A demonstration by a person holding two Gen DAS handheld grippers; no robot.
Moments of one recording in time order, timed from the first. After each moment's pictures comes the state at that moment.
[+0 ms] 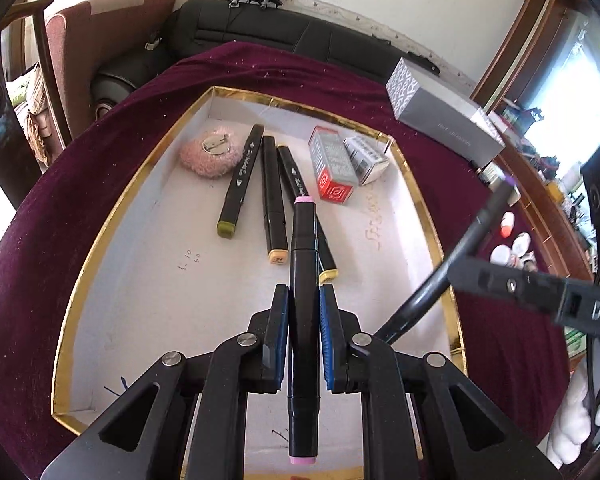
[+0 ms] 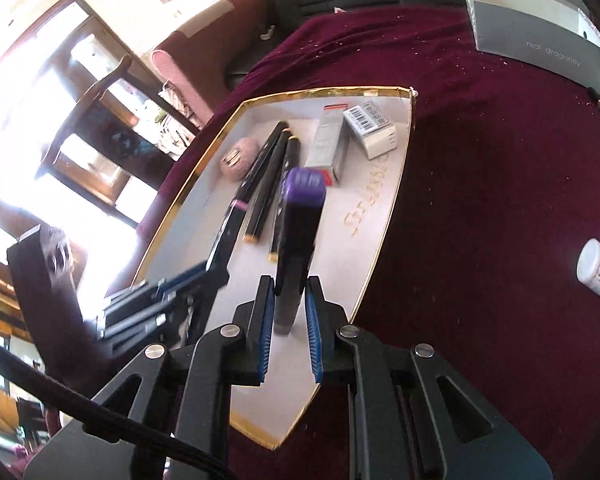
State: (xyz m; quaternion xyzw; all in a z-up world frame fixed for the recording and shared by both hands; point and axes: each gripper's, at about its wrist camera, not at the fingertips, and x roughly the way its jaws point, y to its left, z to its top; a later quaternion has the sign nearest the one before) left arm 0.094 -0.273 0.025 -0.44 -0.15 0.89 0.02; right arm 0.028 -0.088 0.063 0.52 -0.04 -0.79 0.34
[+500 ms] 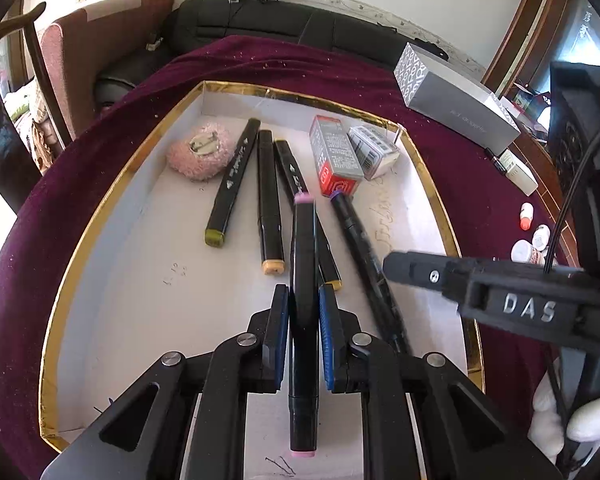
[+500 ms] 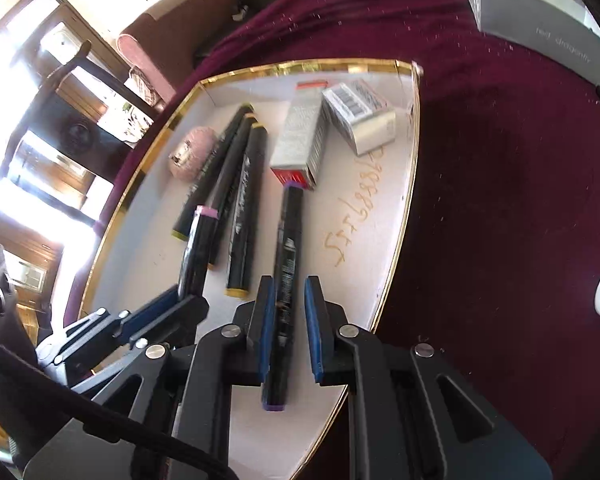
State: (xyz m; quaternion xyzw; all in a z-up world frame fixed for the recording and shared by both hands) left arm 0.081 -0.261 0.020 -0.45 -0.13 0.89 0.00; right arm -0.004 -0.118 0.025 0.55 -0.01 -0.78 0.29
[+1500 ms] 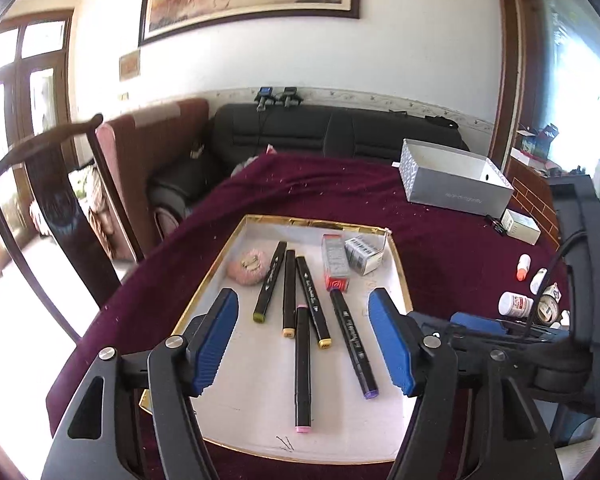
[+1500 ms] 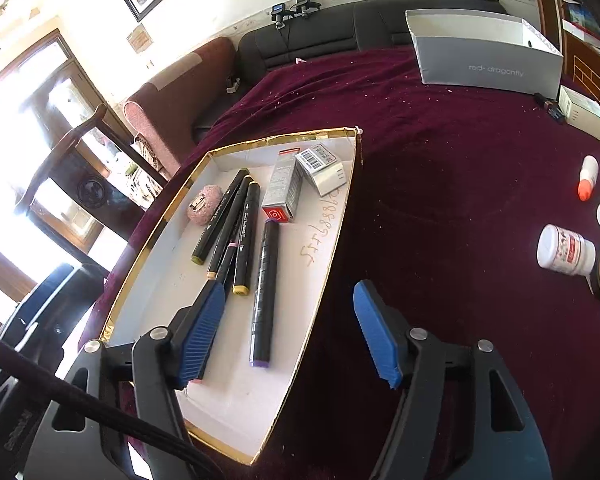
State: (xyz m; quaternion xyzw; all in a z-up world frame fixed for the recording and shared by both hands) left arm 0.148 -0.225 0.110 -0.28 -0.04 0.95 -0.09; right arm 0.052 -0.064 0.067 0.44 -0.07 -0.85 0.27
